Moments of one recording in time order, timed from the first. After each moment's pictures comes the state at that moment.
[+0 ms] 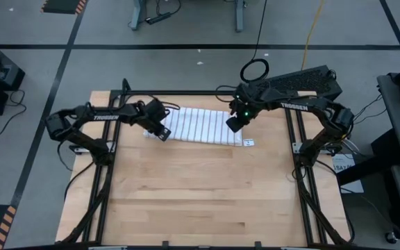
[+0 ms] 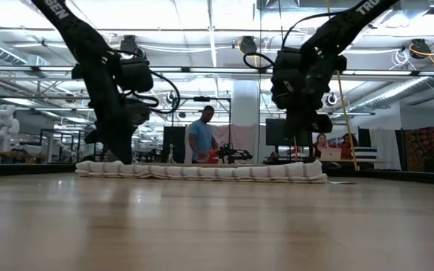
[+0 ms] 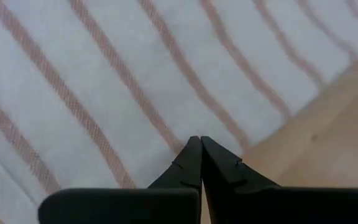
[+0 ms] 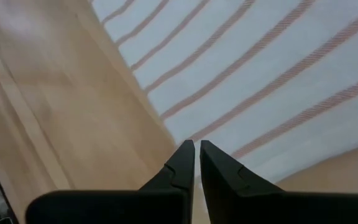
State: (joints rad) left arm 0.57 1.44 0.70 -0.44 0.18 -0.36; right arm -0.58 1.60 1.06 -0.65 -0.44 0.33
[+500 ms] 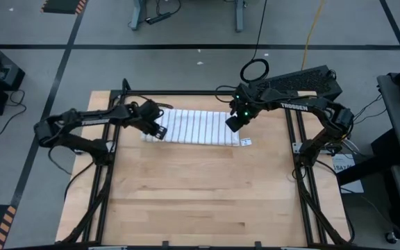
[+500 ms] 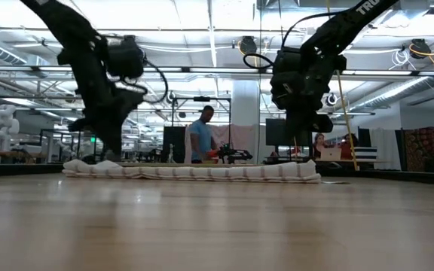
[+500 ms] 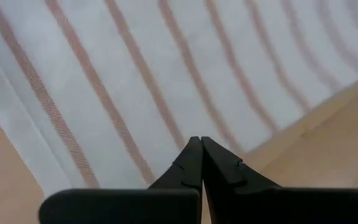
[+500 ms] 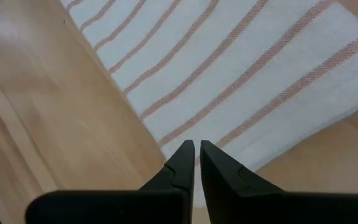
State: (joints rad) left arm 0.53 1.29 0.67 -0.54 0.10 -0.54; right arm -0.57 1.60 1.06 -0.64 -0.40 0.35
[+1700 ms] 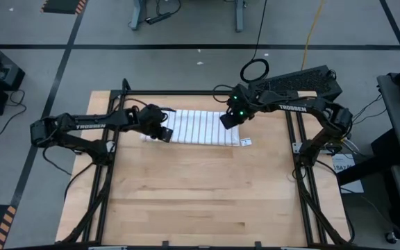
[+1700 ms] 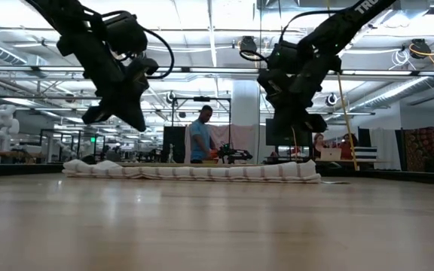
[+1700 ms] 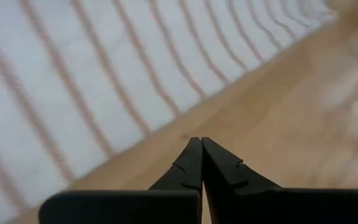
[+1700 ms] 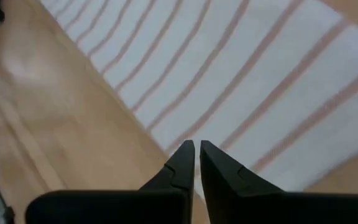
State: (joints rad) left arm 0.37 1.23 0.69 -0.39 0.18 -0.78; right arm -0.54 1.61 1.06 -0.51 -0.37 0.56
